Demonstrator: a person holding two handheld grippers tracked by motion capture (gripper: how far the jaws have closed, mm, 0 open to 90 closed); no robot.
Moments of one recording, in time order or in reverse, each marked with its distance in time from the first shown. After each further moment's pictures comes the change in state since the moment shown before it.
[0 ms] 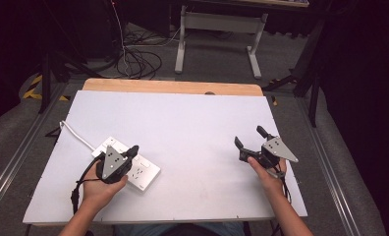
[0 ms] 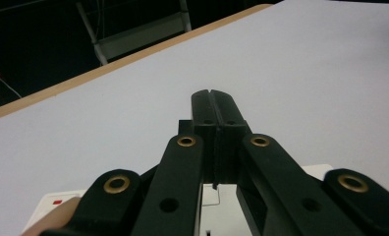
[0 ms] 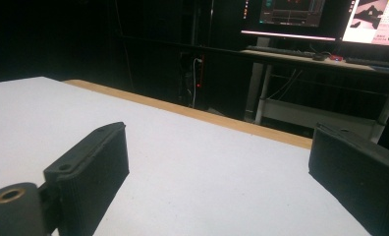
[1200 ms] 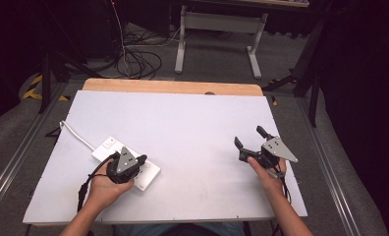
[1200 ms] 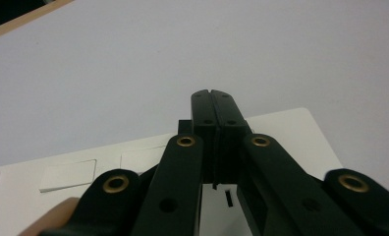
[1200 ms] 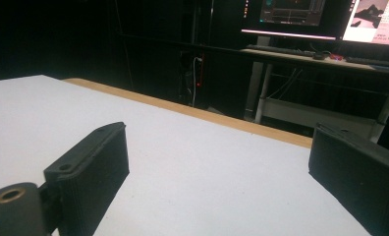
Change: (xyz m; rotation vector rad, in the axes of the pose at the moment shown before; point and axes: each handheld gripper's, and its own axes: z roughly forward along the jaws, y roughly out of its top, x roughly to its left) left arm -0.009 -0.006 0.021 0.228 -0.122 0.043; right arm 0.001 0.000 0.000 0.008 -0.004 -0.003
